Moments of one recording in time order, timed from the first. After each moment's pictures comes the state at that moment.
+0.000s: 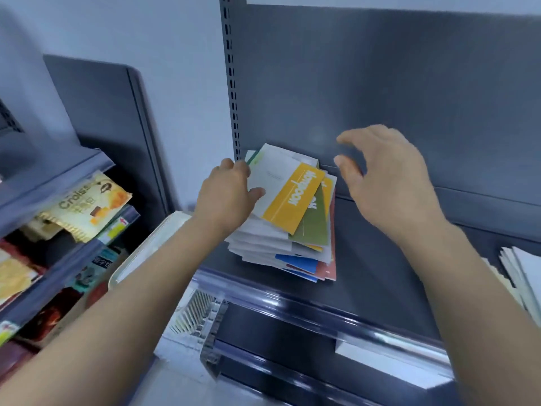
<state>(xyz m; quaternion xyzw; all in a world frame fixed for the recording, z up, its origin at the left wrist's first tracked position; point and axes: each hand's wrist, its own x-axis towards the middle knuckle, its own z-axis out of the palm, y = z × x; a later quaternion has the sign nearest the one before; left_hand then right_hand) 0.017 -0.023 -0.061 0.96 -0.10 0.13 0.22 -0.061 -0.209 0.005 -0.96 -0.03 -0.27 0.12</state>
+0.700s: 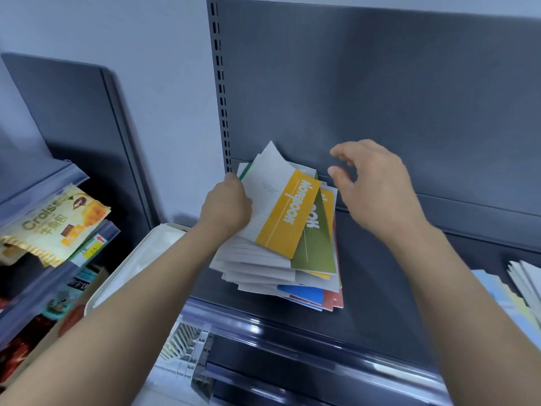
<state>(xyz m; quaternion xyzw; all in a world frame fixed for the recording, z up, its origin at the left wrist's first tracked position) 0.075 -0.035 -0.073 0.96 -0.03 0.00 0.26 0.000 -0.211 -0.016 -0.96 0.01 -0.25 0.15</state>
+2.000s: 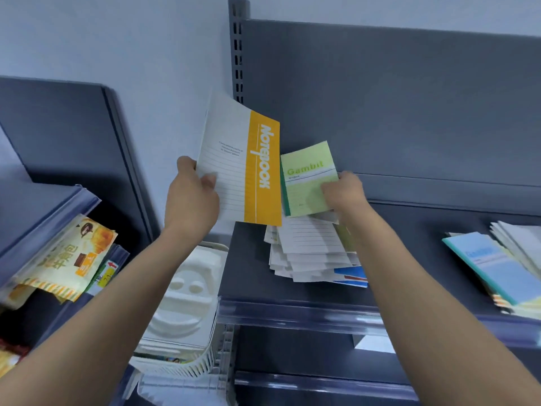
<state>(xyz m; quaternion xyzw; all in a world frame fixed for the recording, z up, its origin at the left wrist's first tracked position) 0.079 0.098 -0.049 0.86 -0.07 0.11 0.50 0.067 -0.132 -0.074 -0.80 0.34 -0.15 0.47</state>
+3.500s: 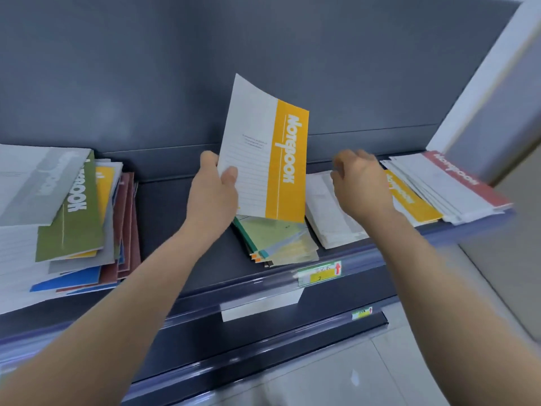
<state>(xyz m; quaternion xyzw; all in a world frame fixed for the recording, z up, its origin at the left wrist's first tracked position) -0.090 -0.296 -0.078 0.79 -0.26 -0.04 0.55 -0.213 -0.475 -0.069 -0.92 0.31 -0.25 0.03</state>
